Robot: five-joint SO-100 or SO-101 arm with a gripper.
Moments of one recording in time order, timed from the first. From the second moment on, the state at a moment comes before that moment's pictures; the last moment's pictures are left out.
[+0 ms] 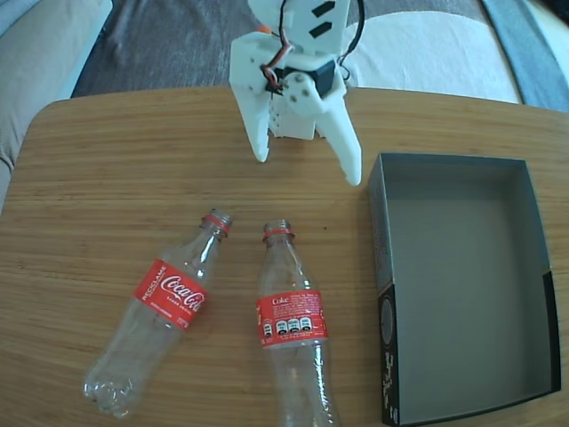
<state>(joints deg) 6.2 126.8 99.3 89.2 -76.6</state>
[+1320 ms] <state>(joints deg) 2.5 109.4 108.8 75.0 -84.6</state>
